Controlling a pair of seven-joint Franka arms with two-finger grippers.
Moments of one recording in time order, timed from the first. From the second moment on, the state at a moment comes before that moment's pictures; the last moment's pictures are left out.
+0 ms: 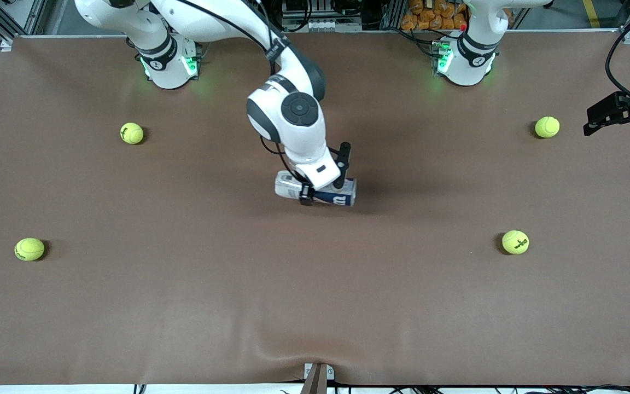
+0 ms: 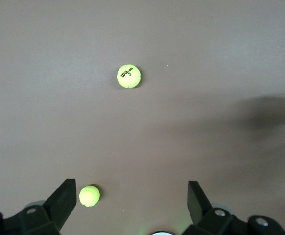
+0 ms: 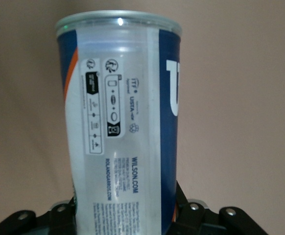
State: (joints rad) left arm -0.03 -0.02 0.04 -1.53 0.01 1.49 0.11; right arm 0.83 0.64 -0.04 -1.48 0.00 2.19 -0.65
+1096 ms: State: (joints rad) left arm -0.03 -0.02 0.04 -1.53 0.01 1.49 0.11; right arm 0.87 0.79 -0.04 -1.48 -0.04 2.33 -0.72
